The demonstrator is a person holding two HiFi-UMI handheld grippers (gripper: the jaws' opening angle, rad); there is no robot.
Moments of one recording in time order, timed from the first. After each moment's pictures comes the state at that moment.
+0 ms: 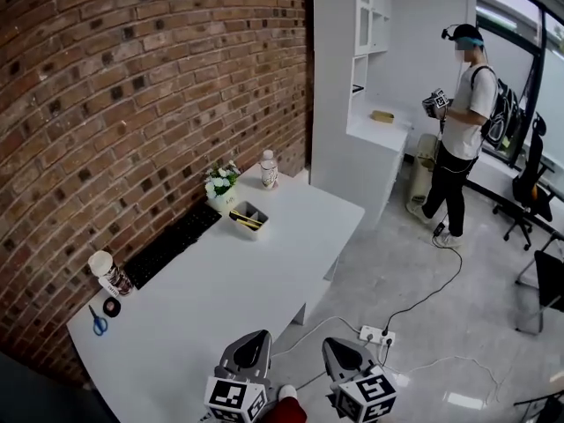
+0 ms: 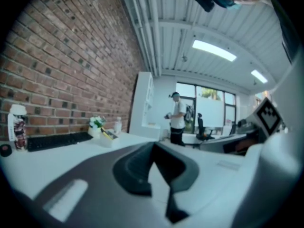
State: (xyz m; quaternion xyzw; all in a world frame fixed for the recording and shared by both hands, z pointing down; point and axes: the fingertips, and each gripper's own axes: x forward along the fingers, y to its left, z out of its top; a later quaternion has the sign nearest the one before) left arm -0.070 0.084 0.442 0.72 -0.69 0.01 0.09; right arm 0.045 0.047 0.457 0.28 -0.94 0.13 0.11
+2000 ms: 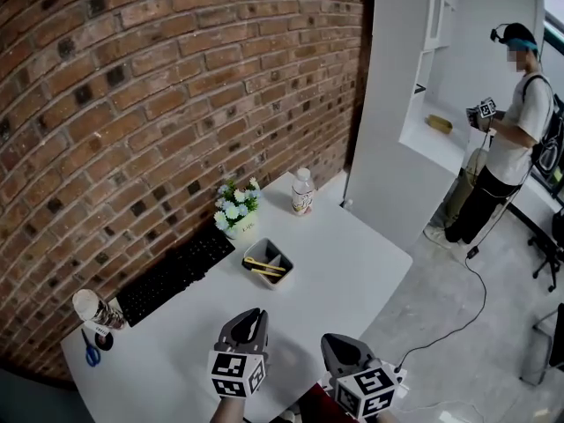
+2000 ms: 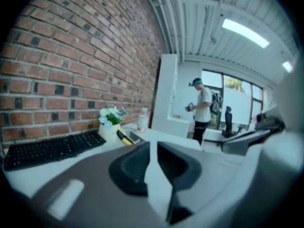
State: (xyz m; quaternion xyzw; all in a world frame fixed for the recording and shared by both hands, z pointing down) left arm -0.257 -0.143 0.496 0.63 -0.76 0.04 0.16; right arm -0.115 -0.171 0.497 0.18 -0.95 0.15 0.18
